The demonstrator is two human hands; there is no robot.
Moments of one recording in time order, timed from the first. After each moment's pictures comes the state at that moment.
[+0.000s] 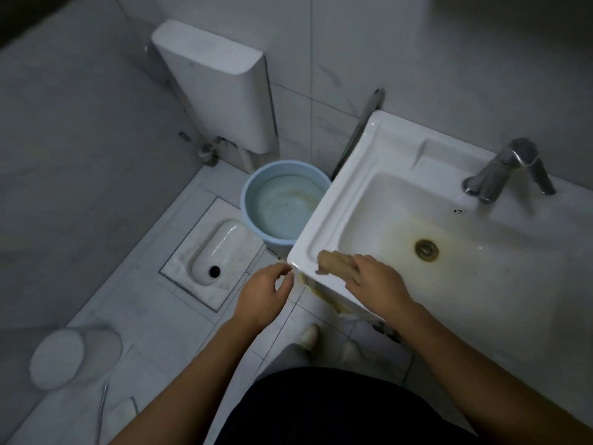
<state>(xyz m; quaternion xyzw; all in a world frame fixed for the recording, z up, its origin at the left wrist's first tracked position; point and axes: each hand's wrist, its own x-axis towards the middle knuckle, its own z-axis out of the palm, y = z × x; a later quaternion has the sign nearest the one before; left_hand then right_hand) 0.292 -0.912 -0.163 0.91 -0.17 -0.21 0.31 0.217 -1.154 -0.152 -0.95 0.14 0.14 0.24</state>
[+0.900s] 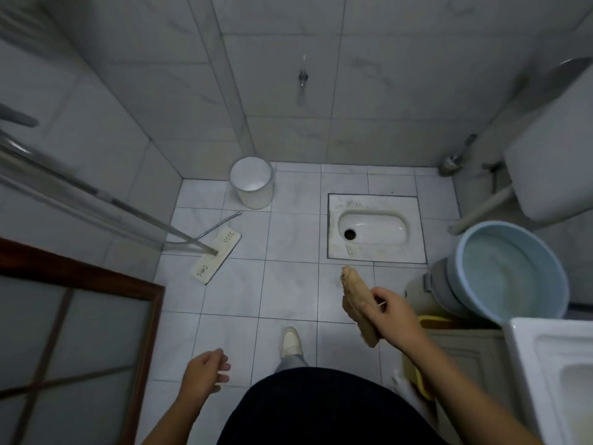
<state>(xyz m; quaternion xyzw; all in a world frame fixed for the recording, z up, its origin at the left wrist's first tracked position) -0.114 -0.625 -0.219 0.49 0.68 -0.09 0.54 0.198 -0.856 -0.158 -0.87 -0.21 0.34 0.30</state>
